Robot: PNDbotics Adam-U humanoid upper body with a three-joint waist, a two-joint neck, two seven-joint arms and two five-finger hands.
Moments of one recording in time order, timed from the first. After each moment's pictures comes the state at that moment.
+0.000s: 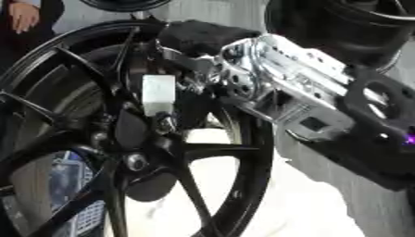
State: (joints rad) left arm -0.24 0.53 0.10 -1.99 0.19 0.21 0.25; right arm -1.12 -0.61 0.74 -1.89 0.56 0.63 0.62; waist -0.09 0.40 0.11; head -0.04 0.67
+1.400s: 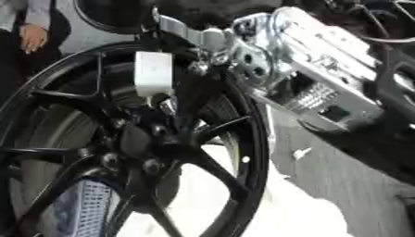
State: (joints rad) left arm -0.23 0.53 0.10 -1.99 0.20 0.22 0.24; right arm -1.20 -0.67 0.68 -1.94 0.52 0.67 0.57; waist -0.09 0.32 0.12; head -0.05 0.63
